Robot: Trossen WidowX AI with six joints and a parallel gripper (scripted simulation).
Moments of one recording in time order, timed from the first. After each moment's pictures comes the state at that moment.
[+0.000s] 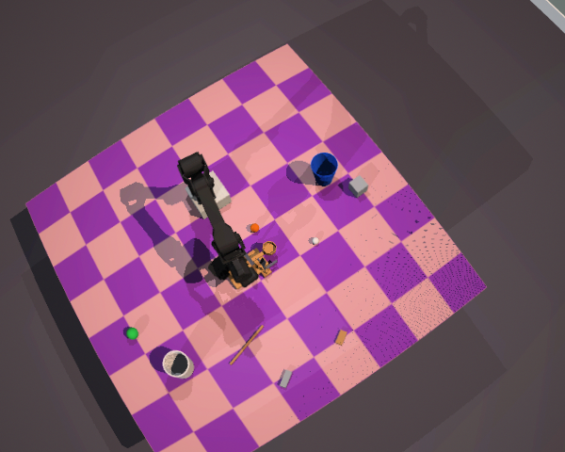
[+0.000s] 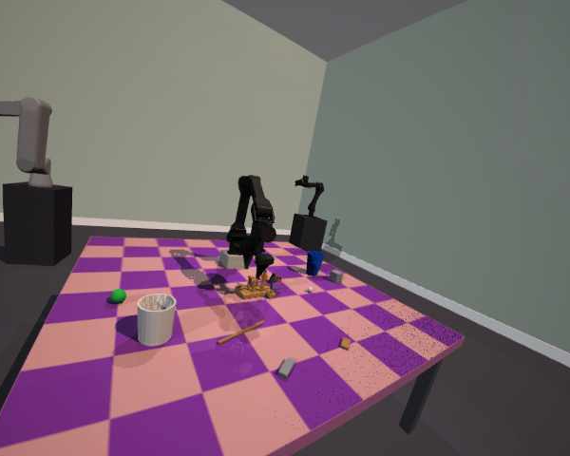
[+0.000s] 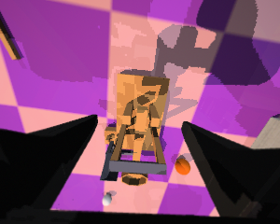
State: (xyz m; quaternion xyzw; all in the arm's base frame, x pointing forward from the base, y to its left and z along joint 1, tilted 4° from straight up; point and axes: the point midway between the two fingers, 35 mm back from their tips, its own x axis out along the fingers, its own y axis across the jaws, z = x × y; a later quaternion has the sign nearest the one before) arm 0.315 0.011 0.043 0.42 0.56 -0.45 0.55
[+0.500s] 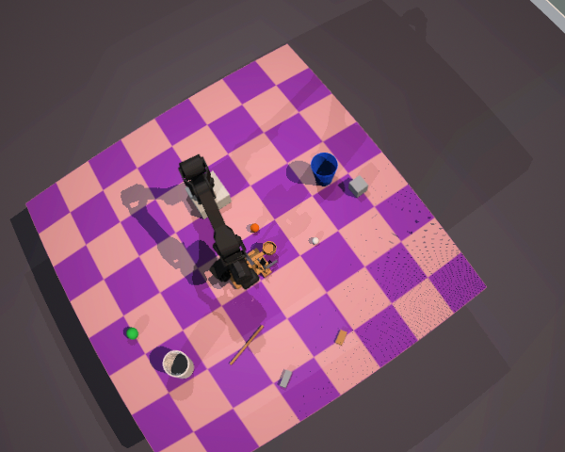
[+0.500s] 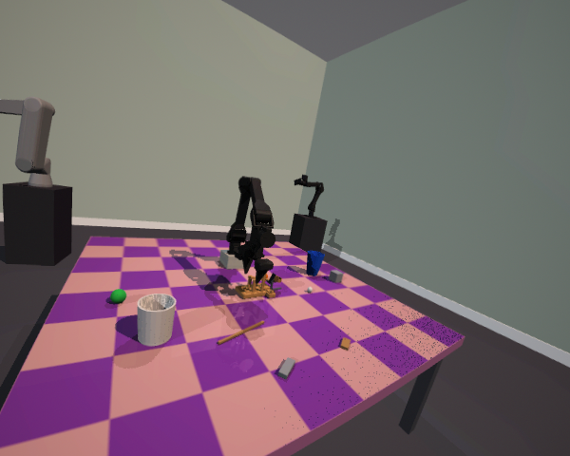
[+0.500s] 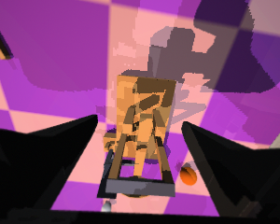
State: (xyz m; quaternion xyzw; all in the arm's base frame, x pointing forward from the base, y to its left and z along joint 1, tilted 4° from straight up) arm 0.317 0.011 0.023 0.43 0.56 -0.45 0.55
